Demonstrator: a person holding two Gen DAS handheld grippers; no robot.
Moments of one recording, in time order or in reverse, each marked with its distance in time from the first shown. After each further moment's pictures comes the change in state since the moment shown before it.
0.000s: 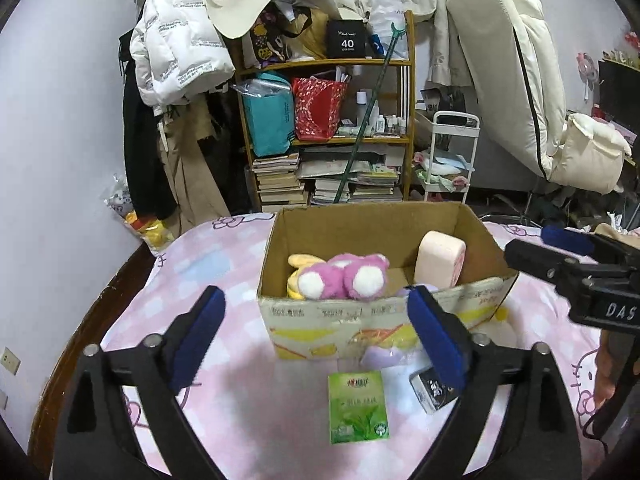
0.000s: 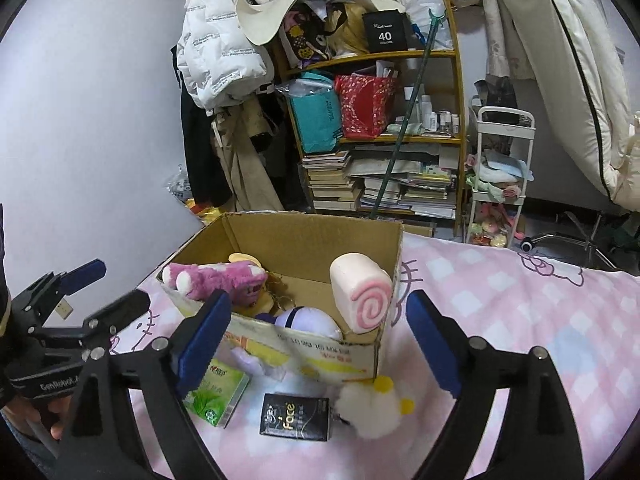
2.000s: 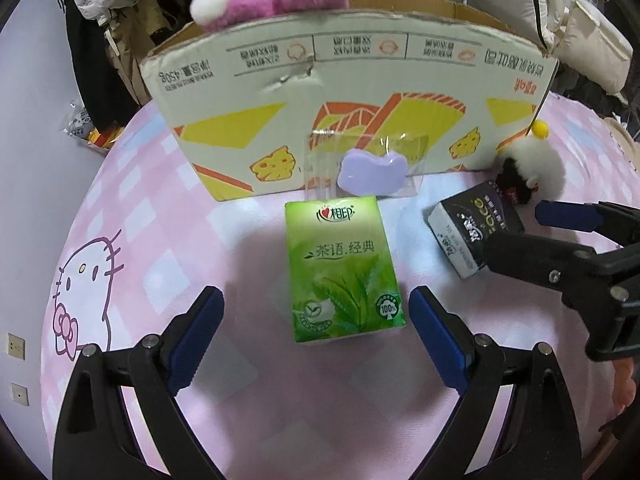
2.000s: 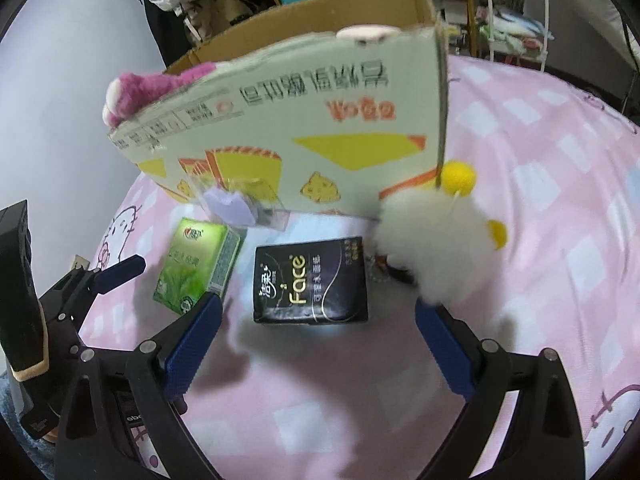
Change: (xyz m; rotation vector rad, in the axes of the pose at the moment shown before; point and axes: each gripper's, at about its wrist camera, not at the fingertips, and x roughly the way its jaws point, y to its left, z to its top) left arm 0.080 -0.027 -0.097 0.114 0.444 -0.051; right arm 0.079 -0.004 -0.096 0.164 0.450 0.084
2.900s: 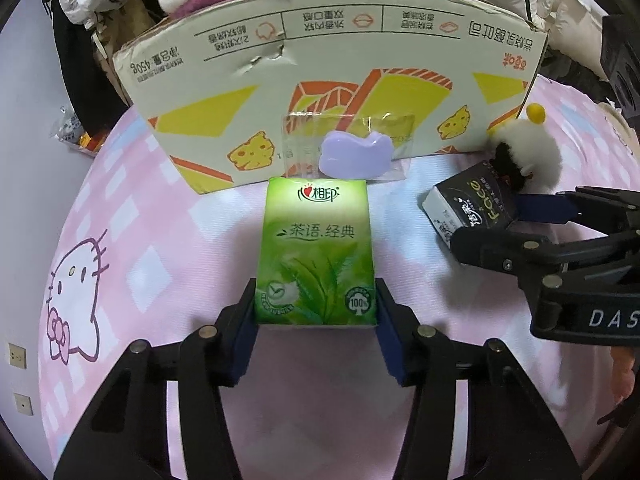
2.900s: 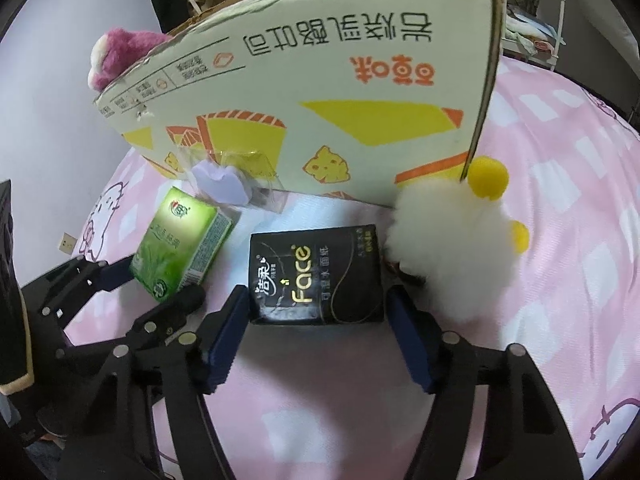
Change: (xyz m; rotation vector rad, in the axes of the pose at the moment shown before) left arm 0.006 -0.011 -0.005 0.031 0.010 -0.016; right arm 0.018 0.005 -0.001 -0.064 0.049 -0.045
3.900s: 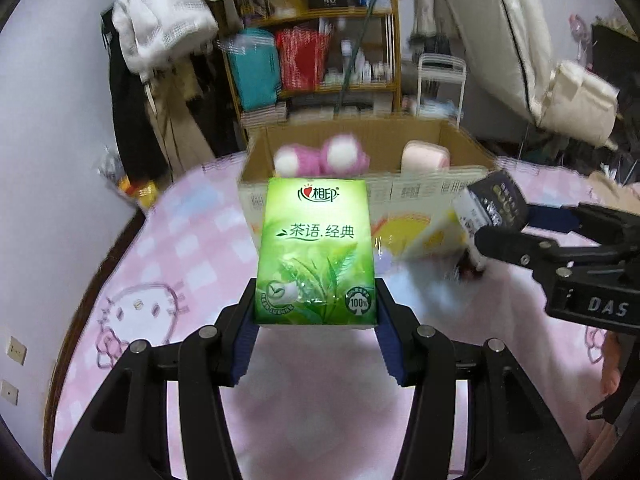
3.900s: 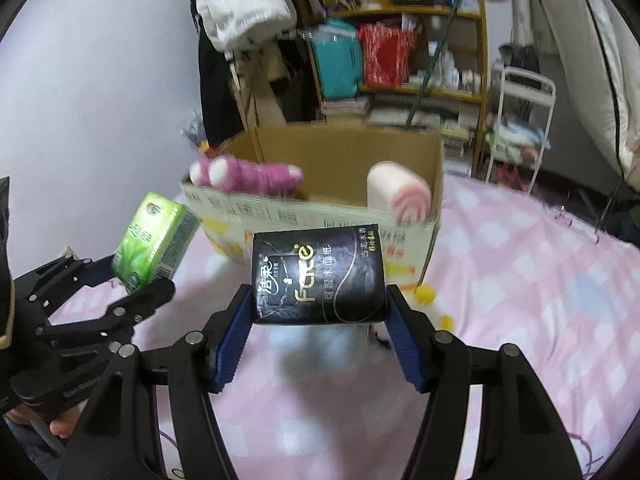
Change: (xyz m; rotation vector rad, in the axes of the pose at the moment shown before) left arm -0.112 0.018 0.000 -0.087 -0.335 0.049; right arm -0.102 0.038 0.001 -0.145 -0.349 -0.044
